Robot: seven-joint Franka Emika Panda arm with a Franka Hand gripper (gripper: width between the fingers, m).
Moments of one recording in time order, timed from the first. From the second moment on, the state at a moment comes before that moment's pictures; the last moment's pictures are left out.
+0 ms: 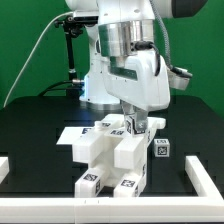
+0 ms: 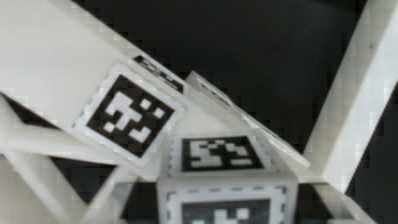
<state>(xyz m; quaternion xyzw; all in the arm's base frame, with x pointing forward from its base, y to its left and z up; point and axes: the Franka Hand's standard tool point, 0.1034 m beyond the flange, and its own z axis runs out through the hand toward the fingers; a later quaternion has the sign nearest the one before) 0.579 0.034 0.111 -0.78 0.62 -0.01 0.06</state>
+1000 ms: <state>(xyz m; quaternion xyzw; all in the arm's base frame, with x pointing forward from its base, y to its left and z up) 0.581 0.036 0.113 -0.76 0.65 0.00 0.06</state>
